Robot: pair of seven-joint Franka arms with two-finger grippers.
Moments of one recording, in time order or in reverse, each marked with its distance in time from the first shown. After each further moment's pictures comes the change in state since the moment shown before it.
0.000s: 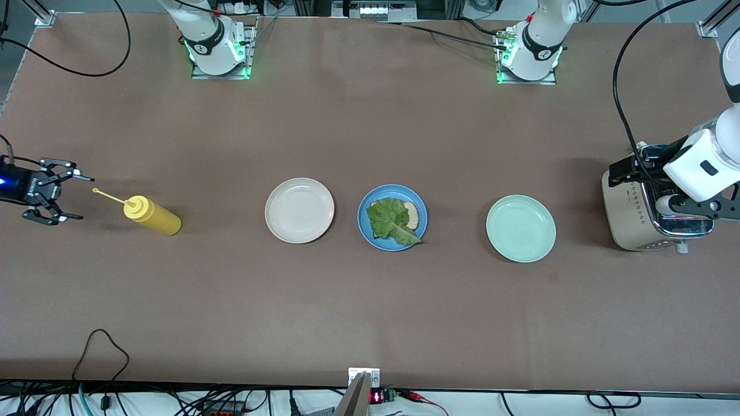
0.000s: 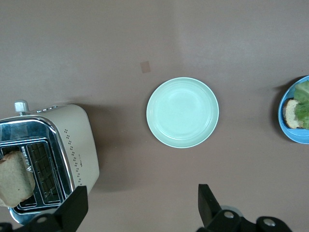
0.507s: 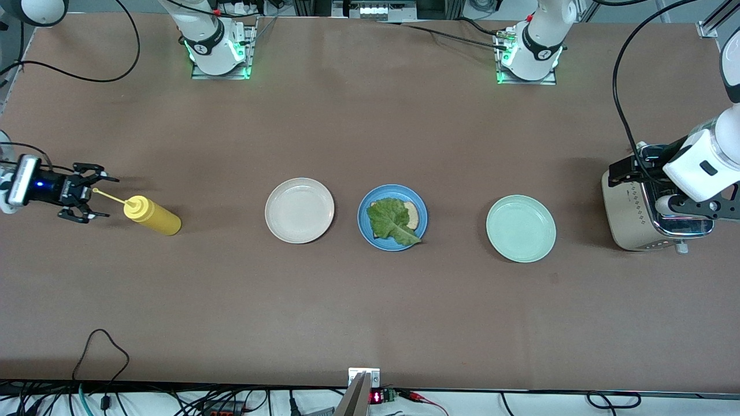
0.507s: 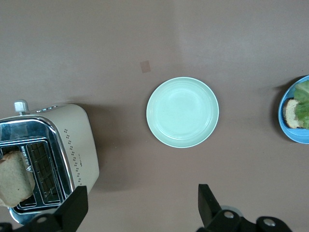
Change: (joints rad) left arm 0.000 0.000 0.000 -0.001 0.000 0.000 0.000; right arm -0.030 0.176 0.005 0.001 0.065 -0.057 -0.230
